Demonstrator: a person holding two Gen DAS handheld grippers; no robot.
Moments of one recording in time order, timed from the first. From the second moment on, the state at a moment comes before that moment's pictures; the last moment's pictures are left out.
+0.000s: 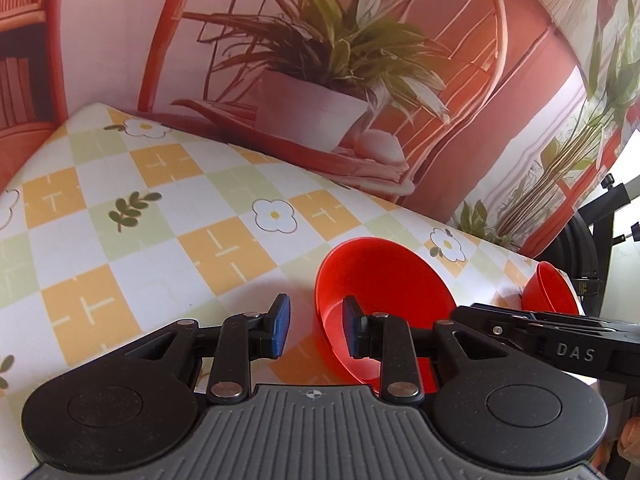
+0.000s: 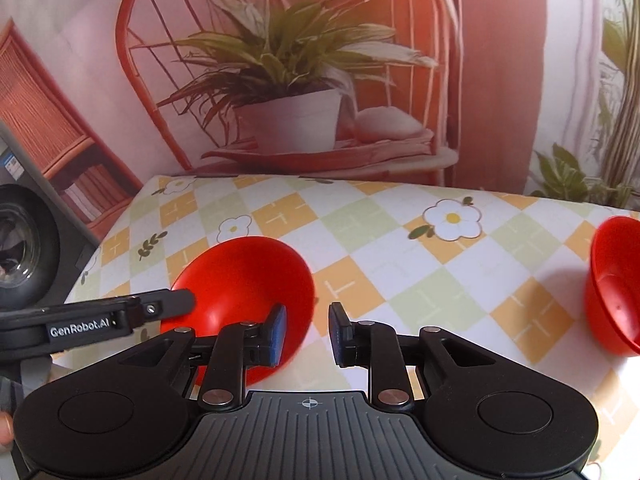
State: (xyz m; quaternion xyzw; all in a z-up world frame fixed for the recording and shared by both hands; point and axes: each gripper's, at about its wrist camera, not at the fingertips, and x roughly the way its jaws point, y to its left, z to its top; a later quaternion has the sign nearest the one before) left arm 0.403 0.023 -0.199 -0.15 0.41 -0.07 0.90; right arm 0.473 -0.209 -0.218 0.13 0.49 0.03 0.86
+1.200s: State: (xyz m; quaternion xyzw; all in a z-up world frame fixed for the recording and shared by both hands) left arm 0.364 -0.021 -0.140 -0.12 0.40 -0.11 0.90; right arm 0.410 -0.232 -0.156 0.17 0.44 0.03 0.88
